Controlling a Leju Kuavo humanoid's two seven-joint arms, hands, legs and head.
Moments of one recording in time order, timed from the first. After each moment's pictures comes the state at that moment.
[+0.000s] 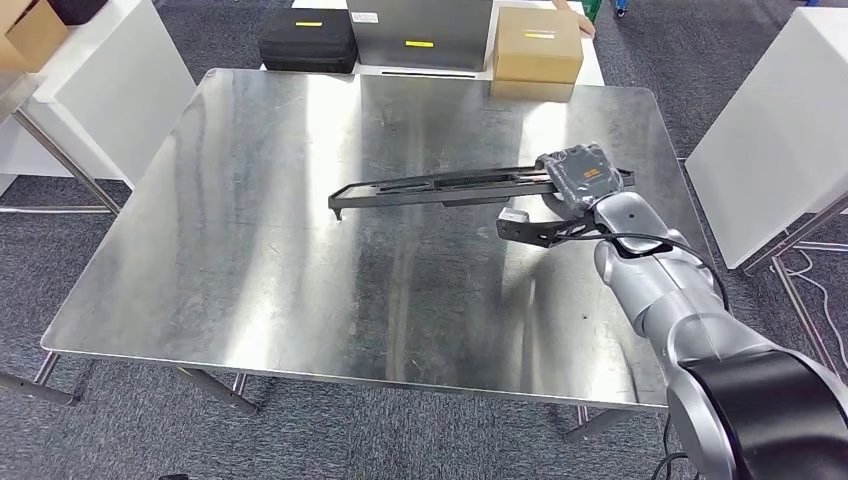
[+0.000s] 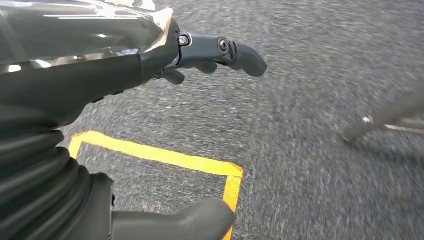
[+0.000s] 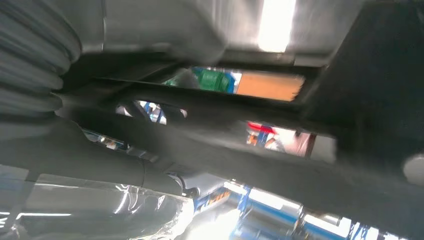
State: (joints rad) left arm -0.10 -0.02 0.84 -0.21 -0.61 0.25 -0.45; right arm -1.08 -0.07 0.40 -0.31 1.45 -0.36 -0.22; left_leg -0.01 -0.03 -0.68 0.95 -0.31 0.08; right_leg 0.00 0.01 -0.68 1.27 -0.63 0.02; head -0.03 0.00
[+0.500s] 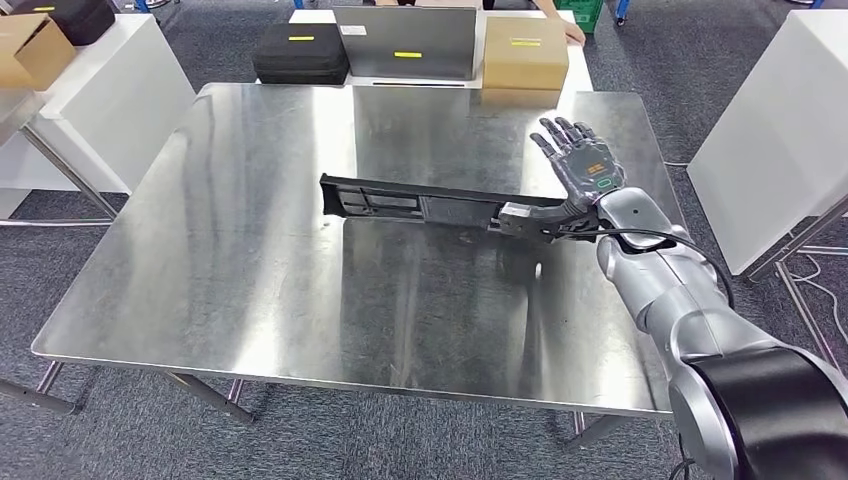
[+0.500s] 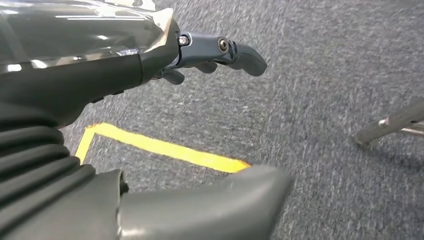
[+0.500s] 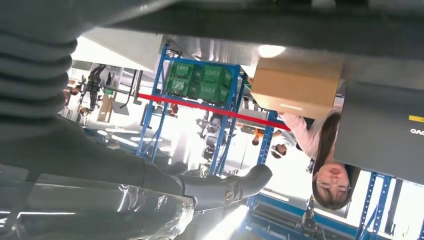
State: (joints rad) left arm -0.09 -0.02 0.88 -0.21 -0.63 0.26 -0.40; right arm -1.10 -0.07 0.38 -0.31 1.45 -0.36 -0.22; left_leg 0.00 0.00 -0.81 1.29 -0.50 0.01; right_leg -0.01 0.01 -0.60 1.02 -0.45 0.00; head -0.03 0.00
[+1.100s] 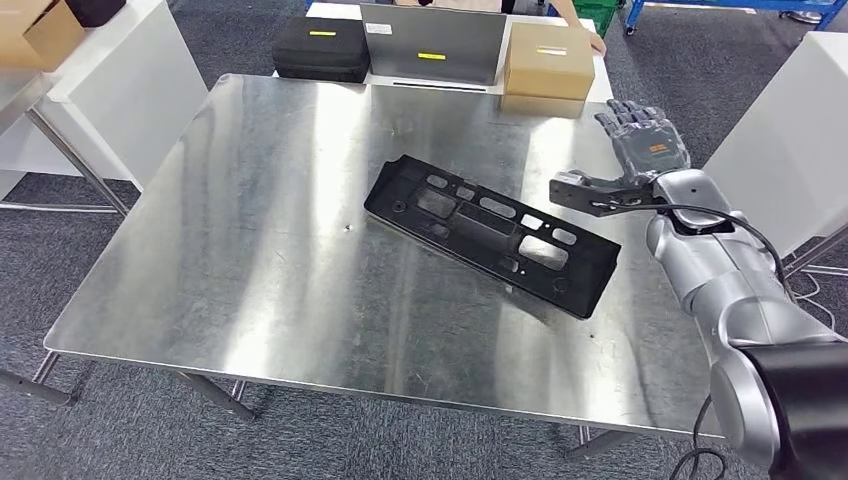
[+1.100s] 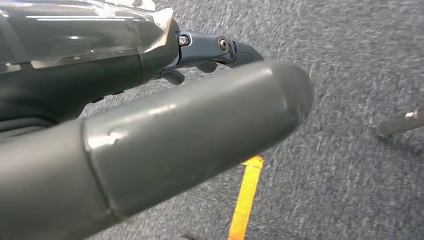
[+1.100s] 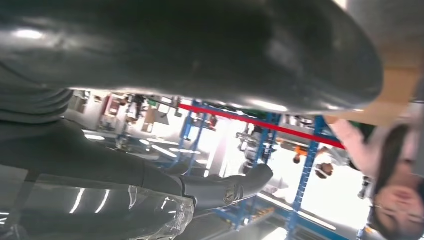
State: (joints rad) left arm -0.09 -0.03 0.88 -0.21 -0.65 0.22 -0.34; right arm -1.17 -0.20 0.32 -0.32 1.44 -0.24 -0.15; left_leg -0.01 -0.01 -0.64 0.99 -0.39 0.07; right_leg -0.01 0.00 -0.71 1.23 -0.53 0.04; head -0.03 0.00
